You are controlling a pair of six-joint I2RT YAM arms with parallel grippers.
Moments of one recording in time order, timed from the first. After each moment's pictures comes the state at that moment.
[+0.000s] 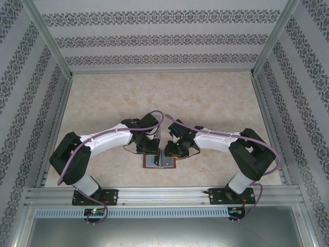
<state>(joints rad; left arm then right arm) -0.72 1.59 1.03 -0.74 0.35 -0.65 0.77 1.64 0.86 -0.45 -0.36 0.79</state>
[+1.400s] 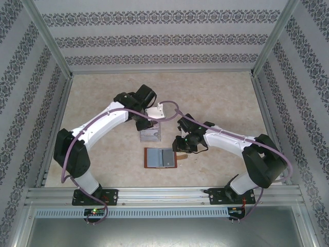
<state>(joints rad) -0.58 1.69 1.51 -1.04 0.05 0.70 0.66 1.51 0.86 -0.58 -0.32 0.70</state>
